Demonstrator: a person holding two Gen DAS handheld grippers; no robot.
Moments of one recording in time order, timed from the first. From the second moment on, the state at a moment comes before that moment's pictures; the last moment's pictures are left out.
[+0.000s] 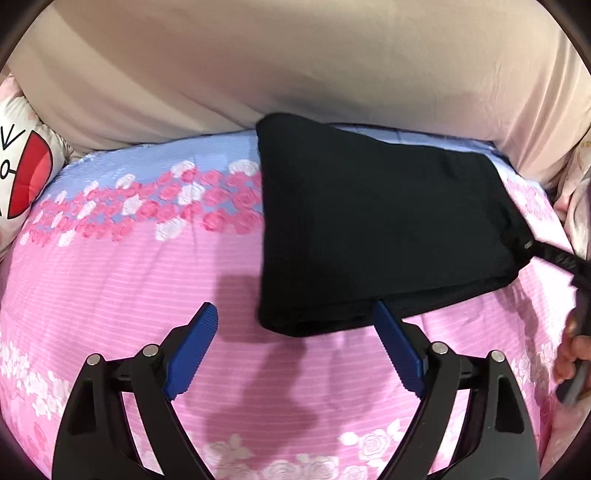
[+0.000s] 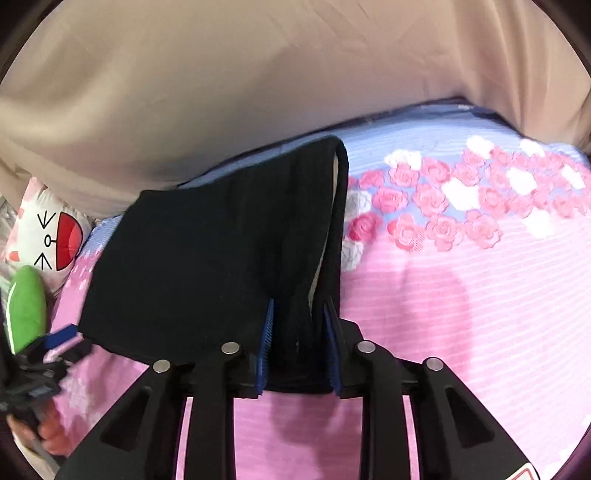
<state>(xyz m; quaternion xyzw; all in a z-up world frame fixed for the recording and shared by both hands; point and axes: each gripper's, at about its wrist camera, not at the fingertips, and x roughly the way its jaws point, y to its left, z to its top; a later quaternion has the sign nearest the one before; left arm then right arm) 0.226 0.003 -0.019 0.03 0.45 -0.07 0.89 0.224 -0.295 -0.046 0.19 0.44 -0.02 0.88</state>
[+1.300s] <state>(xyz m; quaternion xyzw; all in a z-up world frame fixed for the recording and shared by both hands) 0.111 0.018 -0.040 0.04 0.37 0.00 0.93 0.045 -0.171 -0.026 0.08 0.35 -0.14 0.92</state>
